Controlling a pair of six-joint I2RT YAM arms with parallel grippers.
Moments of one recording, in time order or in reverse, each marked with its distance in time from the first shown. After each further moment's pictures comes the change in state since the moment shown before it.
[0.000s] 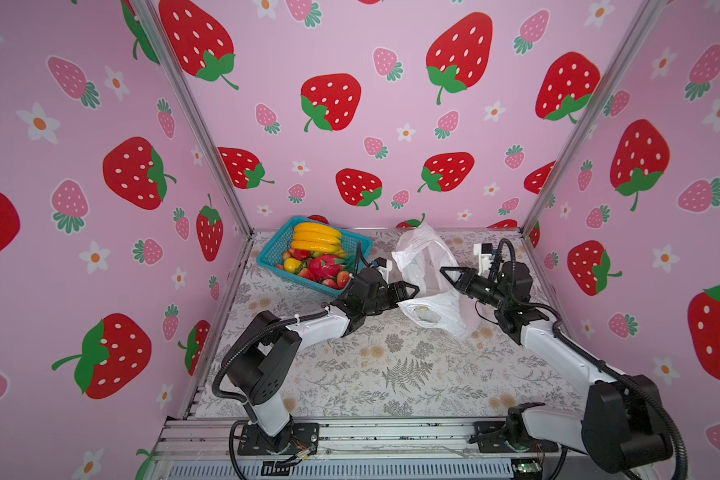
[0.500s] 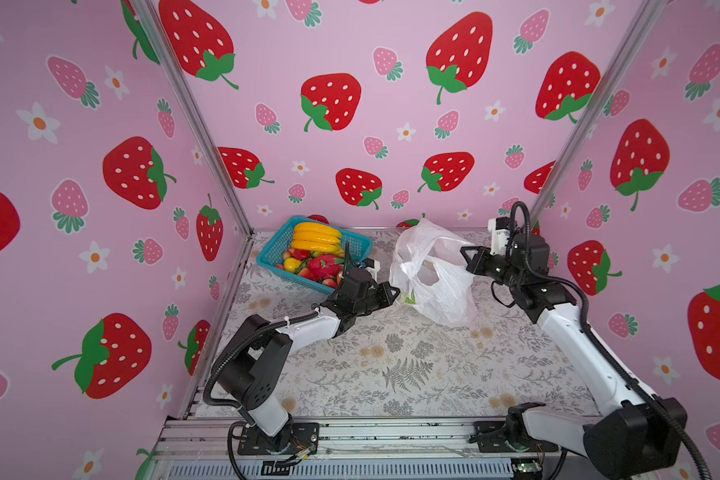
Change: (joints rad) left arm 0.065 -0.098 -0.074 -0.096 -0.032 0.071; right arm -0.020 -0.050 0.395 -0.607 0.361 -0.478
